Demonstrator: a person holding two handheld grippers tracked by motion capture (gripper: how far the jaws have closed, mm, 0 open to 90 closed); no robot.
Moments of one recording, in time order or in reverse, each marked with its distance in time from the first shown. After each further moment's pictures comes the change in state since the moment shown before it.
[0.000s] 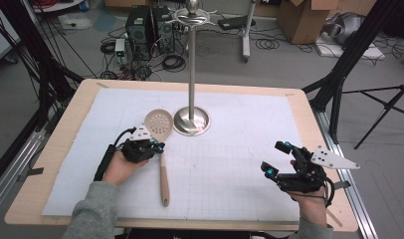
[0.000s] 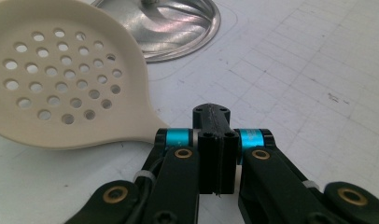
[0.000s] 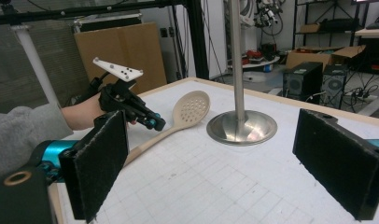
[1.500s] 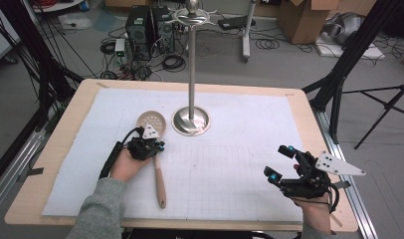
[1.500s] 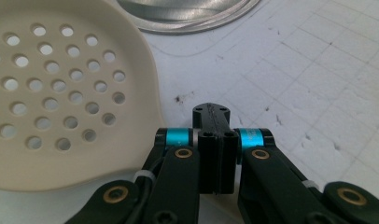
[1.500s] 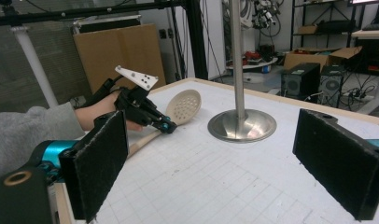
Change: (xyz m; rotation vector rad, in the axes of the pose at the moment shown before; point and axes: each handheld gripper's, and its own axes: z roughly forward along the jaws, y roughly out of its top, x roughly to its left) left arm 0.001 0.001 0.020 0.131 0.149 0.030; right arm 0.007 -0.002 -0.011 -0.004 -0.009 0.001
